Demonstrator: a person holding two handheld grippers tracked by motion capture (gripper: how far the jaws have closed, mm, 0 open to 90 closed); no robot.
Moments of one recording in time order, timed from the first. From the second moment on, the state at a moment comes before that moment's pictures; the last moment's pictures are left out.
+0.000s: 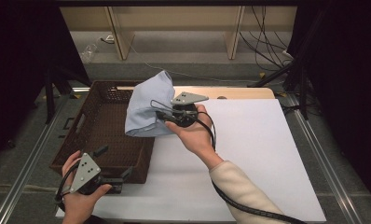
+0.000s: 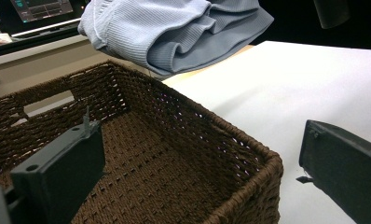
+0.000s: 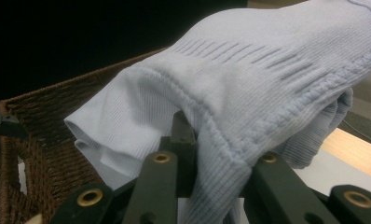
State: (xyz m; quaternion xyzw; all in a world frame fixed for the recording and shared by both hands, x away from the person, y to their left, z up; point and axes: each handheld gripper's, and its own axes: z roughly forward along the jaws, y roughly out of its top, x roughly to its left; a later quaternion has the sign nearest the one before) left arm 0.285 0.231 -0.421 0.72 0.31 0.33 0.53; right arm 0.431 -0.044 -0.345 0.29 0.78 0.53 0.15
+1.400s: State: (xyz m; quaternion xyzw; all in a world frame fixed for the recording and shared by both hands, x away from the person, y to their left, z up) left arm 0.285 0.232 -0.420 0.72 0.31 0.33 0.53; right arm 0.433 -0.021 -0.343 0.28 0.79 0.53 0.15
